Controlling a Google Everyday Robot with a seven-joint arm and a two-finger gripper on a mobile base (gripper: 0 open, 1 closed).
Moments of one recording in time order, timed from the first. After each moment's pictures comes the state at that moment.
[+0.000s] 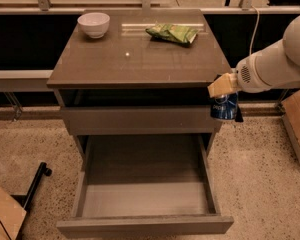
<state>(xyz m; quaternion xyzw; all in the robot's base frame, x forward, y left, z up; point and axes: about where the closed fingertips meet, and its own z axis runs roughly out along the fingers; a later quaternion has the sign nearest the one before) 0.590 -0.220 0.859 -0.16 0.93 0.09 0.32</state>
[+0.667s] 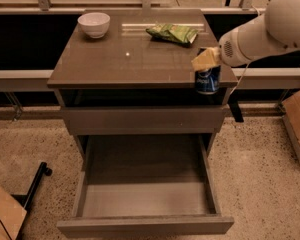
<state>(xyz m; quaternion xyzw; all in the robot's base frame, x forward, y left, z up) 0.654 -0.180 0.903 -0.21 0.90 0.10 0.38</state>
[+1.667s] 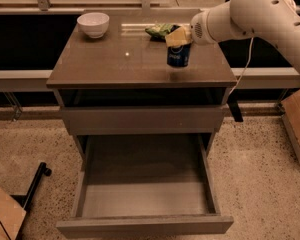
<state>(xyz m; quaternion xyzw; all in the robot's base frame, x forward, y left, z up) 0.745 -0.108 0.927 -0.24 0.84 0.16 0.46</state>
